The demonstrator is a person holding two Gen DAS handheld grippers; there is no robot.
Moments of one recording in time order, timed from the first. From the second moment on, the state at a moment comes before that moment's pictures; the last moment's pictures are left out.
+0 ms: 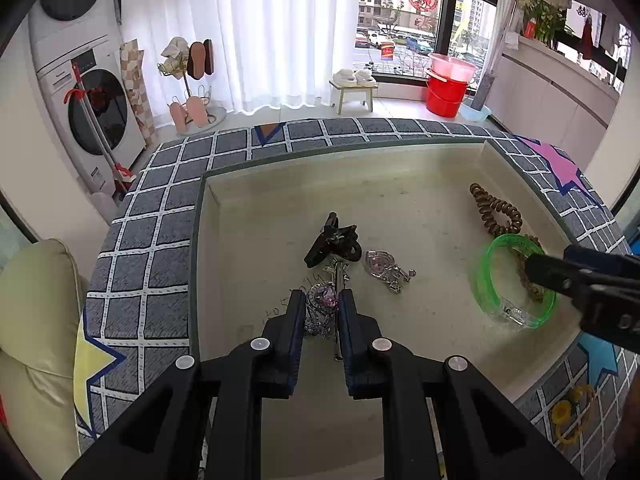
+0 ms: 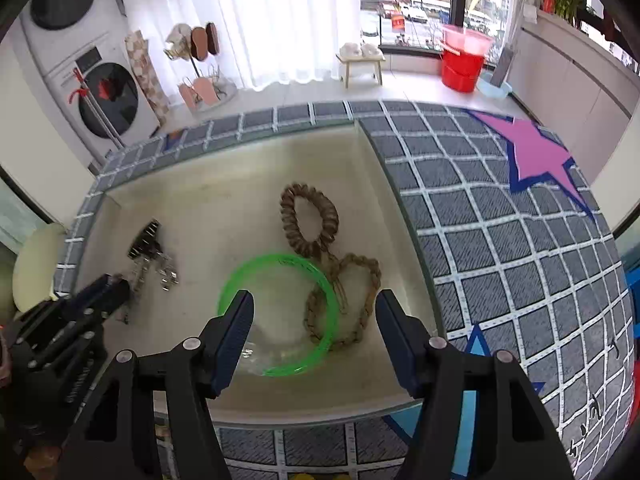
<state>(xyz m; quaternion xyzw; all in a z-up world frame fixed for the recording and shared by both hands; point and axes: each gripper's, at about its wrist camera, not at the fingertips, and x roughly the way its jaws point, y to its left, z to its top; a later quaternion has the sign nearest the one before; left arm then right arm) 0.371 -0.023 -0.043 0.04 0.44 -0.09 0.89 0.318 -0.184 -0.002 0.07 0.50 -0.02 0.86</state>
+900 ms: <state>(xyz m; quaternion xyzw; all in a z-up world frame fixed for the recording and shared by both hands) 0.351 -0.011 -0.002 0.03 0.38 -0.09 0.92 0.283 -0.191 0.022 0.10 0.47 -0.01 0.87</state>
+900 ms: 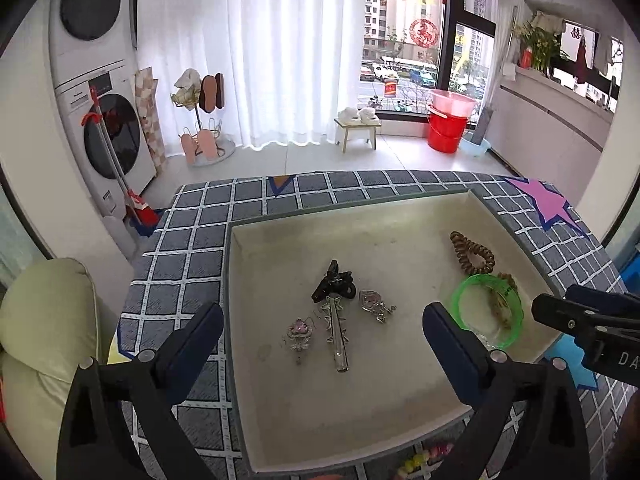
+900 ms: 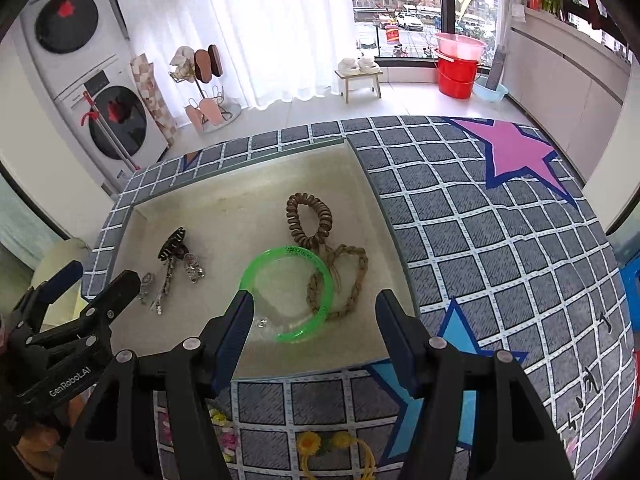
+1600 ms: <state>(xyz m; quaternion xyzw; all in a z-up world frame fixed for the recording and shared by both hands) 0.286 0.006 0.007 0.03 0.39 -0.09 0.91 0.229 -0.178 0.041 0.12 0.45 0.02 0.88</state>
